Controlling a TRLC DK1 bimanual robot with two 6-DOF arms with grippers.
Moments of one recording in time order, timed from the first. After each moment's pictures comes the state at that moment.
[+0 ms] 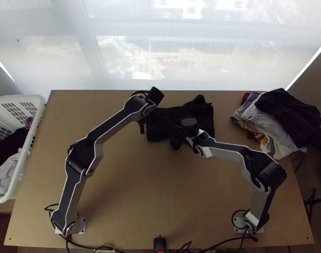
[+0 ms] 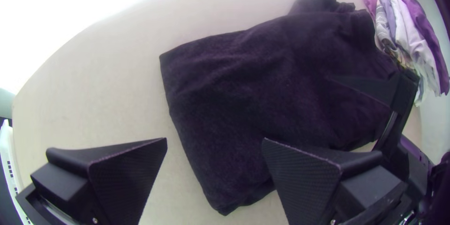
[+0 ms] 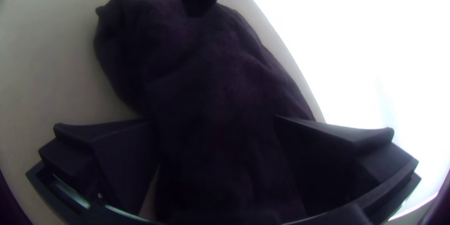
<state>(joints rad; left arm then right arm) -0.62 2.24 2.11 -0.95 -0.12 -0.29 0.62 1.99 1.02 0.30 0.13 -0.70</state>
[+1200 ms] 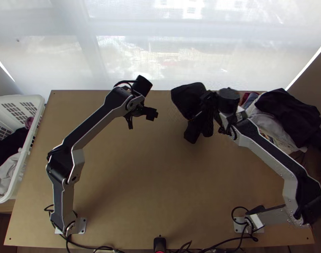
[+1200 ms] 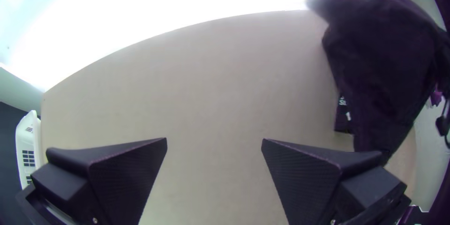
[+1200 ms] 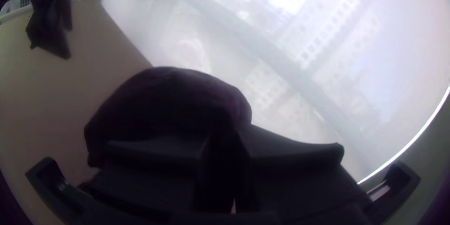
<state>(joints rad) -0.58 2.05 2.08 -1.05 -0.20 -0.29 0.44 1.55 1.22 0.01 0.15 -0.52</state>
